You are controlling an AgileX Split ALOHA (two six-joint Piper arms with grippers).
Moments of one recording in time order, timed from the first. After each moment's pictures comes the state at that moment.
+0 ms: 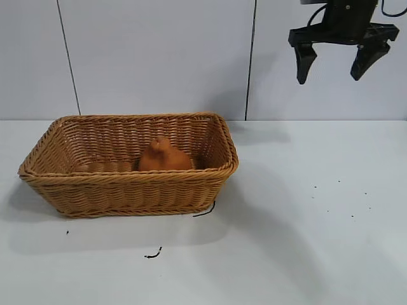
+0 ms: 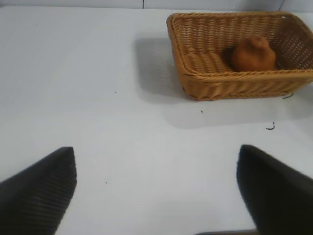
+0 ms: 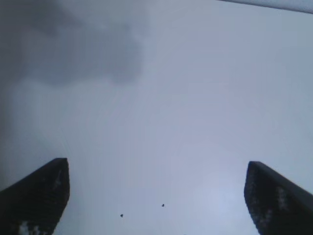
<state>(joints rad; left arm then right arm) -0.03 0.00 -0.50 -0.05 1.07 0.00 0.08 2.22 -2.08 -0.02 1.21 0.08</state>
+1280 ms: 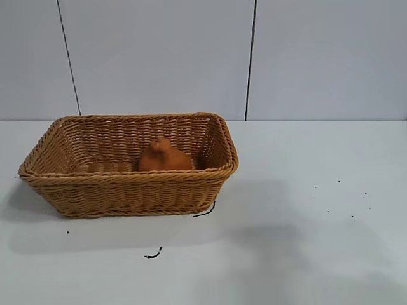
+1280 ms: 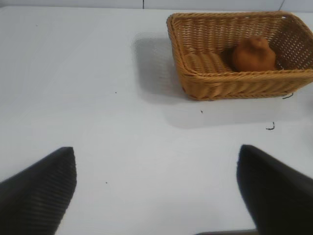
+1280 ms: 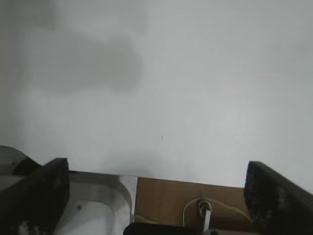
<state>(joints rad) -0.03 0.00 -0.50 -0.05 1.07 0.00 0.08 0.51 -0.51 0.00 1.03 0.04</state>
